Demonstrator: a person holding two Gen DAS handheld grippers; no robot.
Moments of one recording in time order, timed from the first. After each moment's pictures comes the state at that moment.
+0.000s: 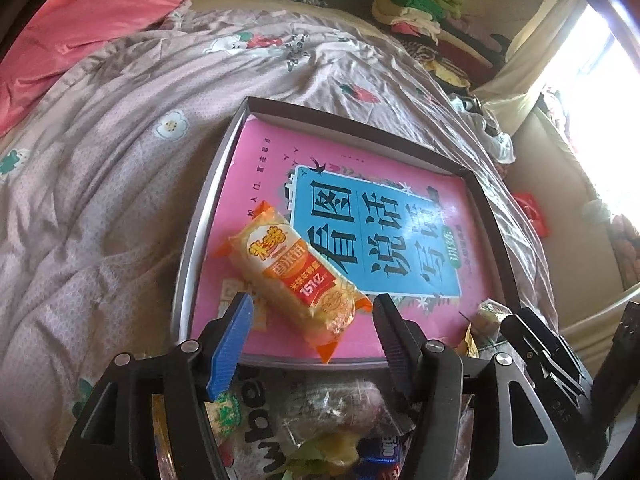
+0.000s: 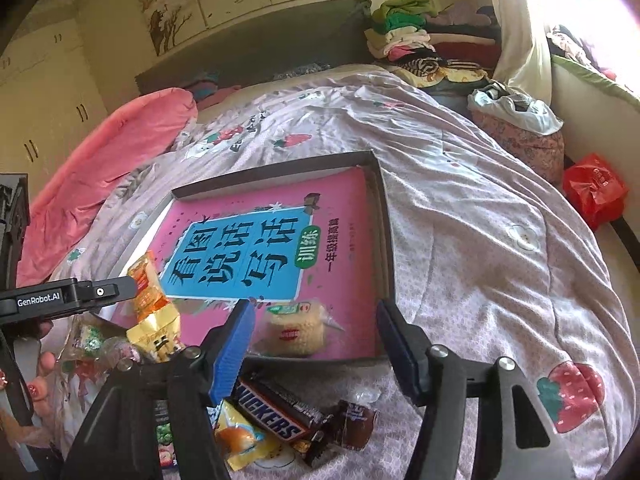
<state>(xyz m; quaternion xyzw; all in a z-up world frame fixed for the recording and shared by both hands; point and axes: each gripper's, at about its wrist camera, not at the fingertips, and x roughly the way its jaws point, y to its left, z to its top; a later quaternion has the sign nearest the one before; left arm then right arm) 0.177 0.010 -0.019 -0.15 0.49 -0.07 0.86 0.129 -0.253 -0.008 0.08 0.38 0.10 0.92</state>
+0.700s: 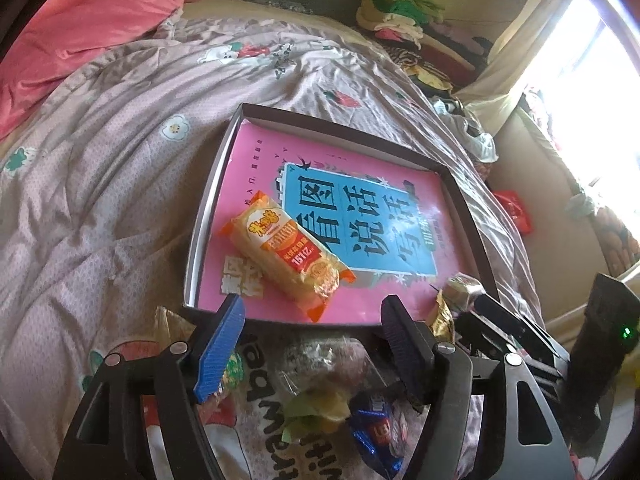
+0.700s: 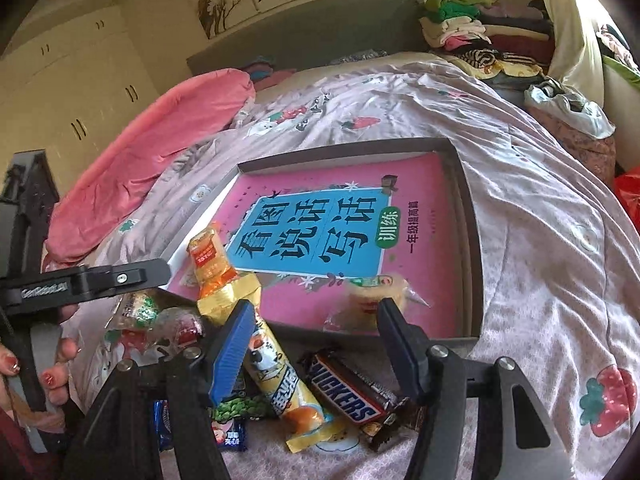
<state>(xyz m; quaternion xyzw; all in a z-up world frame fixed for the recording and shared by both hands) 0.145 0.015 -0.003 -0.15 0.47 -0.10 0.86 0.126 -0.223 -0.009 0.07 0.39 0.19 0.90</state>
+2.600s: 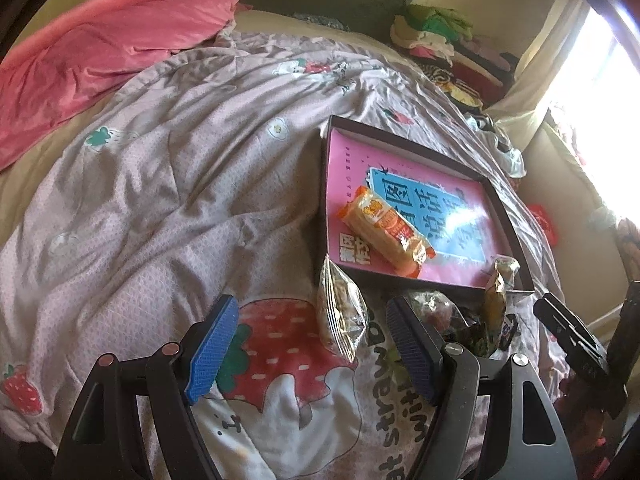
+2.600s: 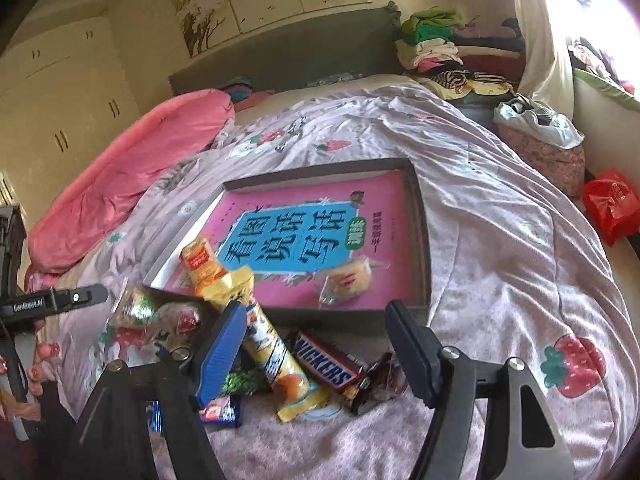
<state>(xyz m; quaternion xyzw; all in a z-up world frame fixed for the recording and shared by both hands) 0.094 0.084 0.000 -0.14 0.46 -0.03 0.88 0.079 -0.232 0.007 0.06 0.36 0.14 0.92</state>
